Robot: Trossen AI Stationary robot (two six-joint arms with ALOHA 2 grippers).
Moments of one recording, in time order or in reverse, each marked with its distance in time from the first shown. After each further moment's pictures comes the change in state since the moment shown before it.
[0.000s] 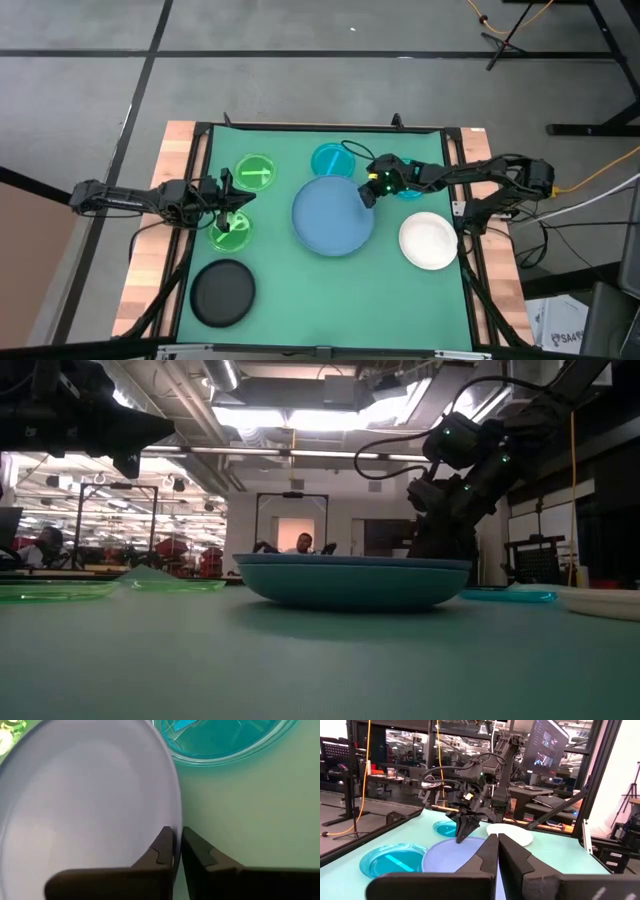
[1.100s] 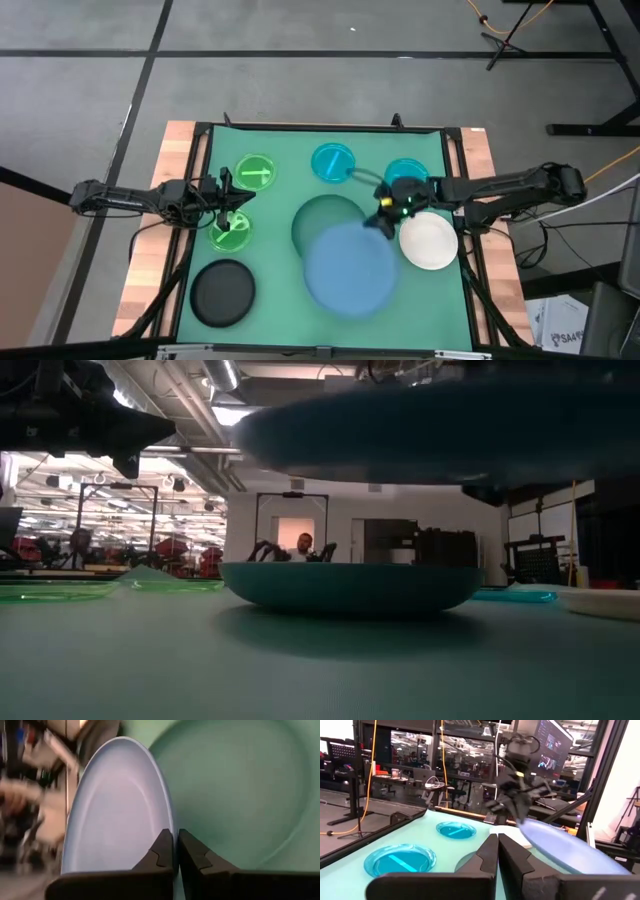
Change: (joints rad) left arm 0.000 0.000 0.000 0.006 -0.021 -0.006; right arm 0.354 -0.310 0.056 -0.221 -0.172 0.212
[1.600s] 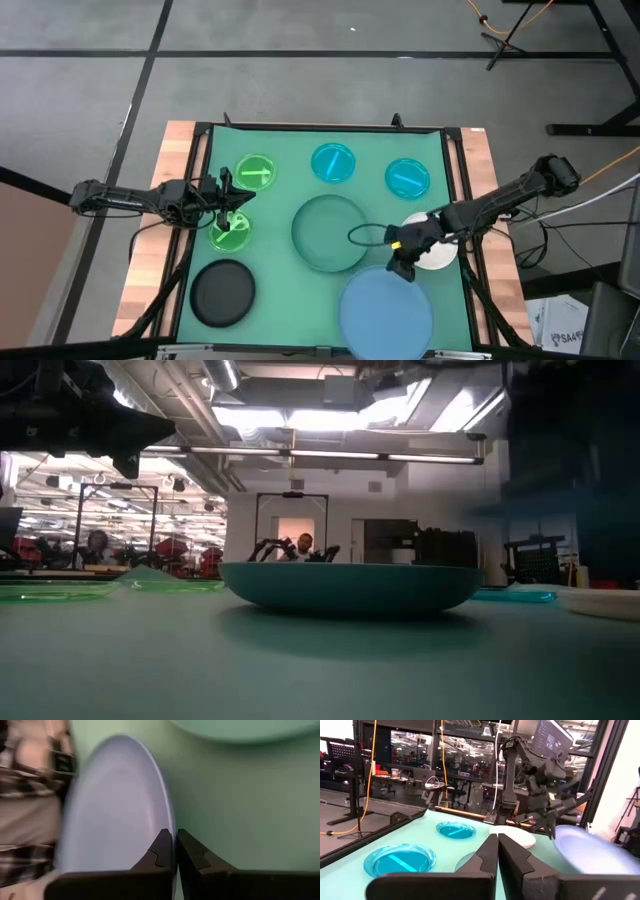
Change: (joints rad) left arm 0.000 0.000 0.000 0.000 0.000 -0.002; right arm 0.375 0.049 -0.002 -0.183 0.036 0.222
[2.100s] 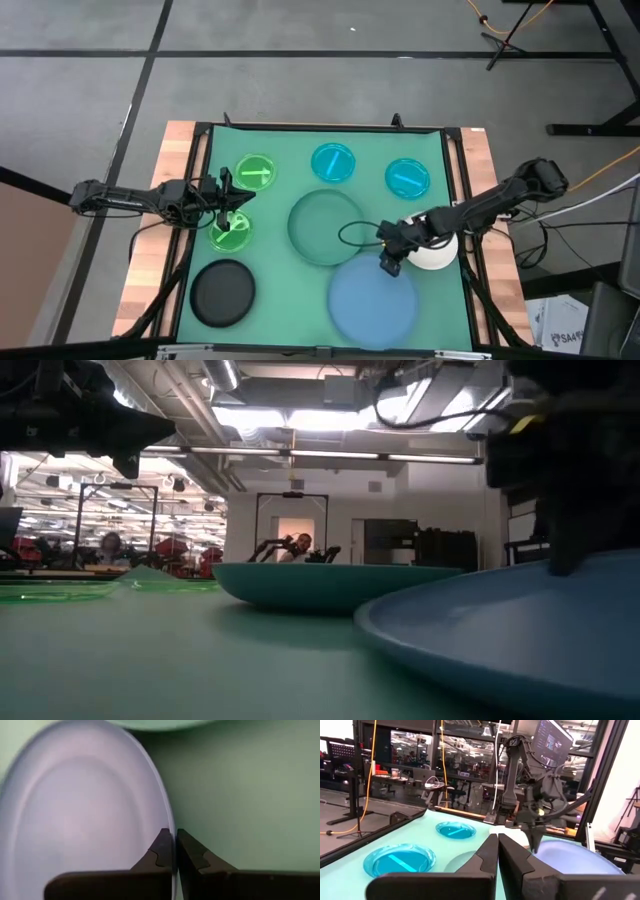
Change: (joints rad) left arm 0.000 0.000 0.000 0.001 0.000 -0.003; right arm -0.054 0.163 0.000 -0.006 0.178 -0.019
